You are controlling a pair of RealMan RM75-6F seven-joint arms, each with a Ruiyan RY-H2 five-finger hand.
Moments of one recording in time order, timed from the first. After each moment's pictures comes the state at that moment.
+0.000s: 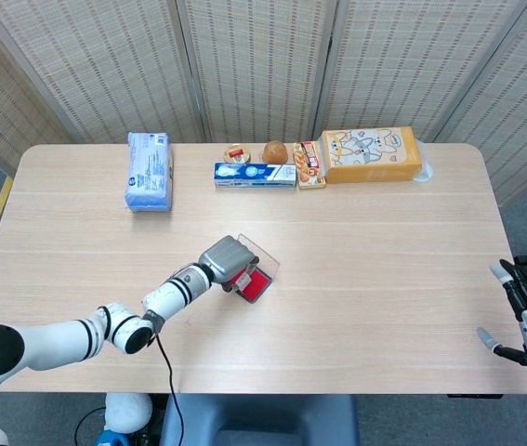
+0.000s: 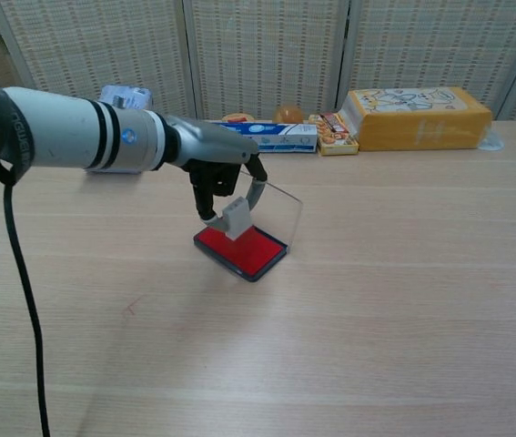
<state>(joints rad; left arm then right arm) -1.24 -1.51 -0.08 -1.35 0.97 0.57 0.32 0.03 -0.99 0.02 -1.63 -1.60 1.53 0.21</state>
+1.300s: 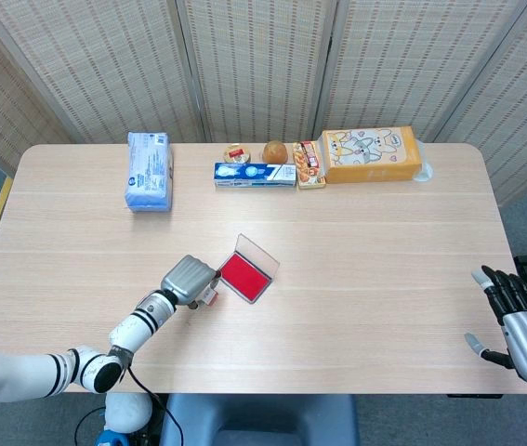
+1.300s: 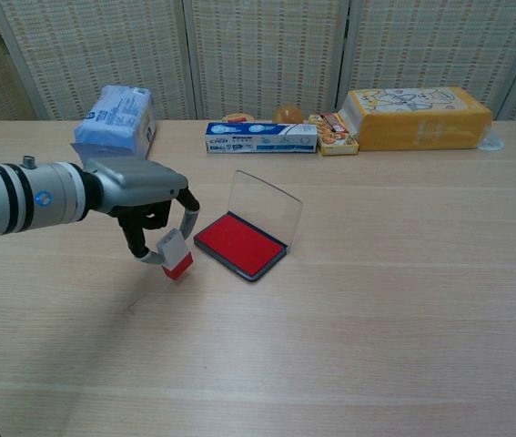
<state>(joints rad) -1.03 -1.52 0.02 -1.45 0.94 0.80 0.45 0.05 -1.01 0.00 -1.64 -1.62 1.50 0.12</state>
